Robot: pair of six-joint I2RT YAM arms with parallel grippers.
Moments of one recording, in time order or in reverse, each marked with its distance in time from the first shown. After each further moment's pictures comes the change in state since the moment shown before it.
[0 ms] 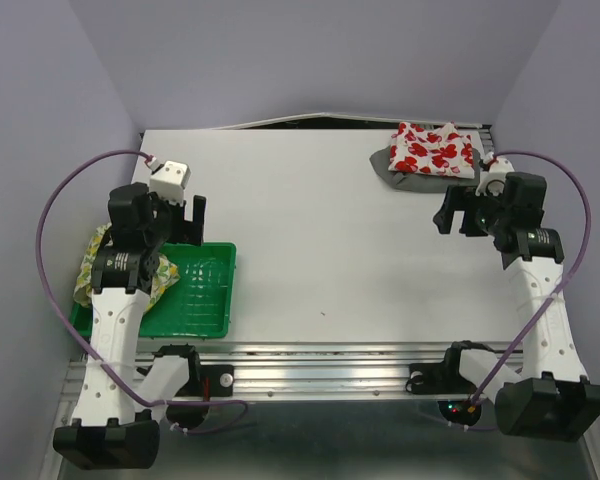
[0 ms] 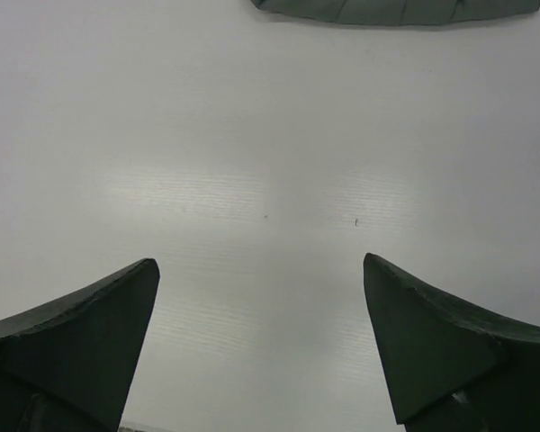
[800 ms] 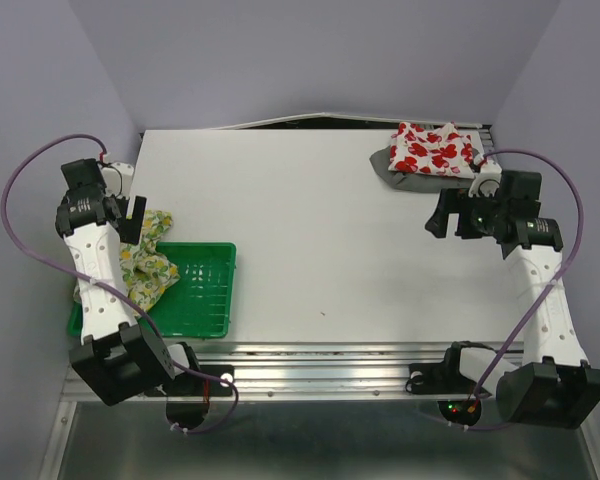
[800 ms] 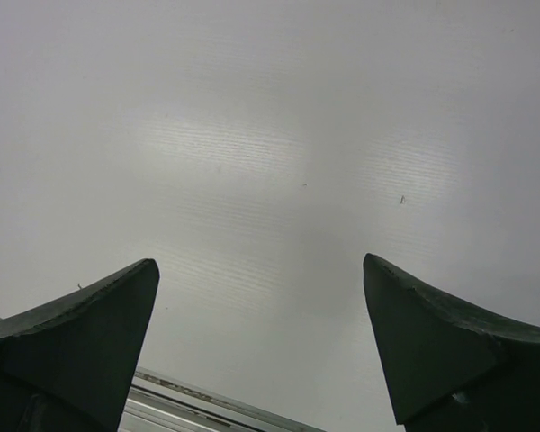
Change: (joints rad) left arm 0.375 0.381 0.277 -0.259 -0.248 0.342; right arm 0.000 0.079 0.055 -0.119 -0.109 -0.033
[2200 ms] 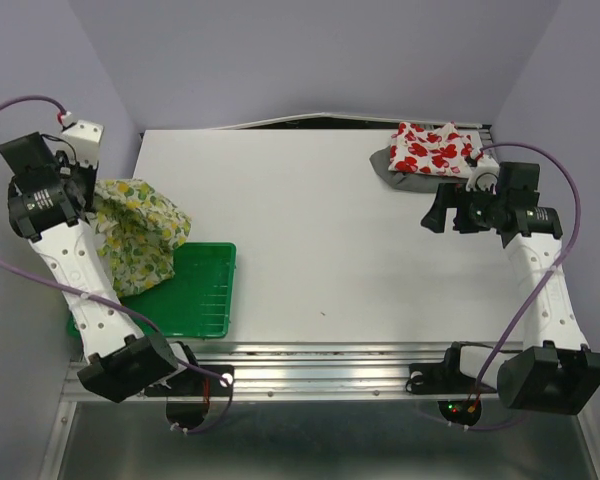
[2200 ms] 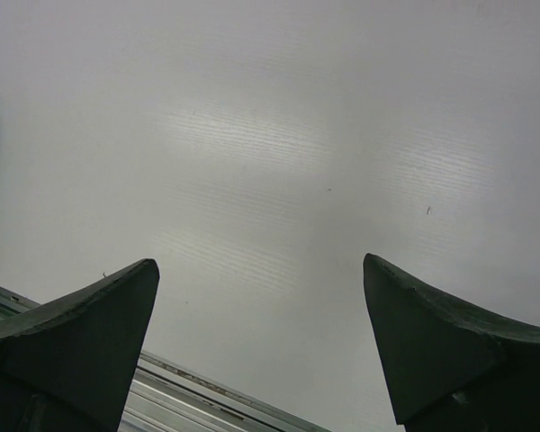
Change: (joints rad) left arm 0.161 0.018 0.243 -0.052 0.217 0.113; right arm 0.000 0.072 0.057 -0.028 -0.073 -0.008
